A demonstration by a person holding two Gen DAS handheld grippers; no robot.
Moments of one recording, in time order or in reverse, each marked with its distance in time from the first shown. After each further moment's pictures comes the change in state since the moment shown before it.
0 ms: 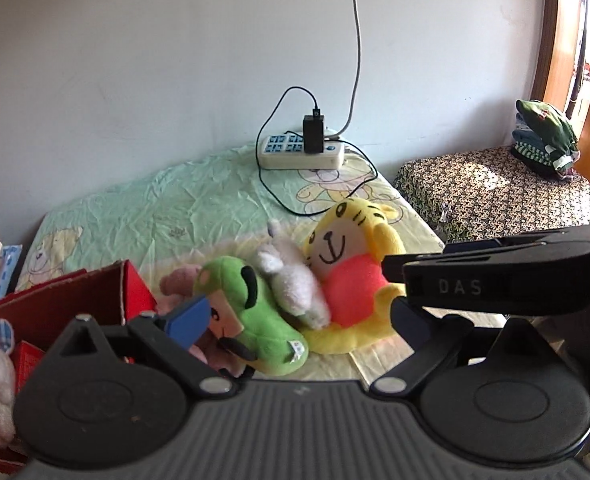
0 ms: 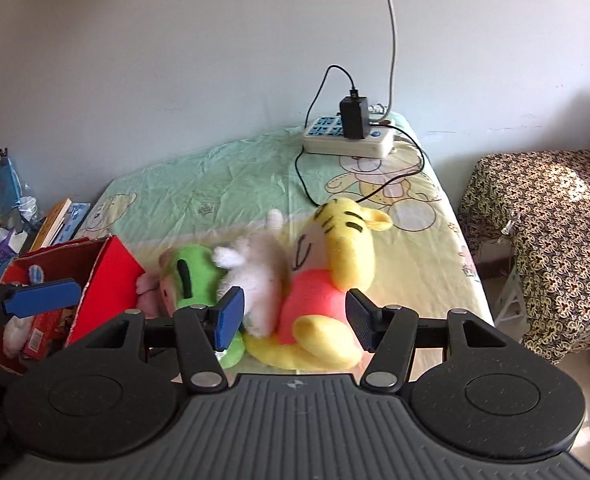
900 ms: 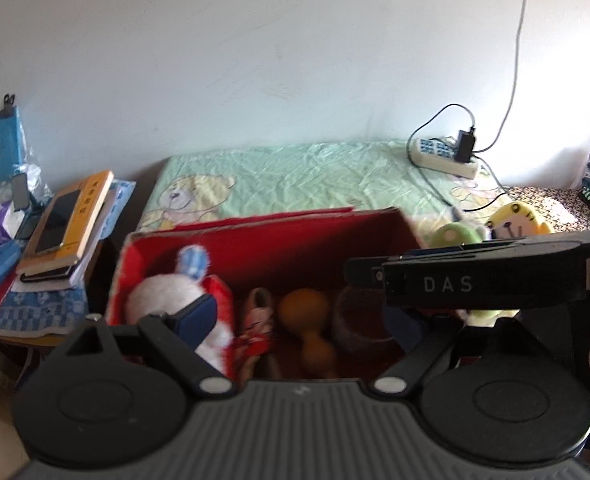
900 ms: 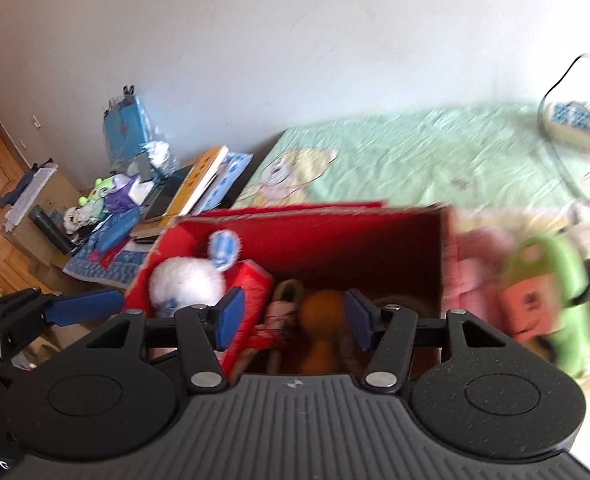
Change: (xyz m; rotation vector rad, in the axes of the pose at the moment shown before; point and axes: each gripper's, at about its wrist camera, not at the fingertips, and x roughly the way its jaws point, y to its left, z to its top) left arm -0.086 0.220 -0.069 -0.188 -0.020 0.104; right arm 0.053 0.230 -0.010 -0.148 0.073 0.320
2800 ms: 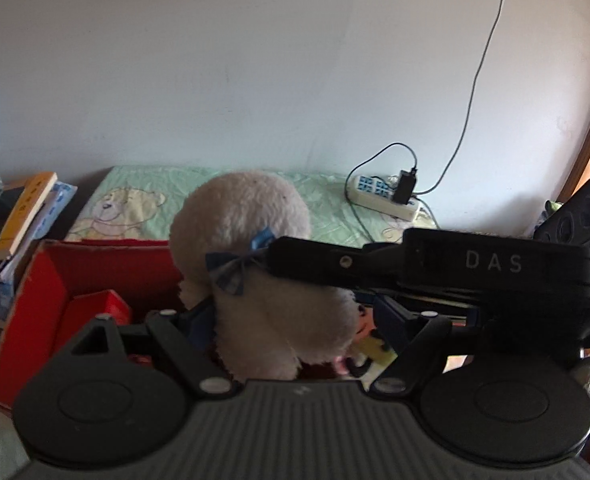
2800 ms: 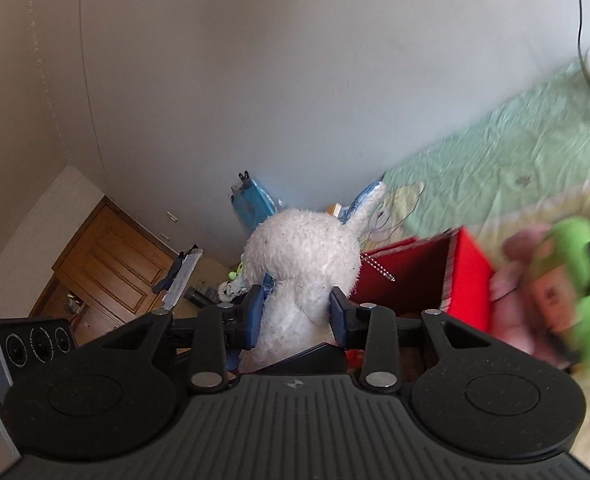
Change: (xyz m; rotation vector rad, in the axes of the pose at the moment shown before) left arm 0.003 -0.044 0.010 -0.106 -0.073 -0.121; right arm -0.005 -0.075 -0.003 0.304 -0.085 0.556
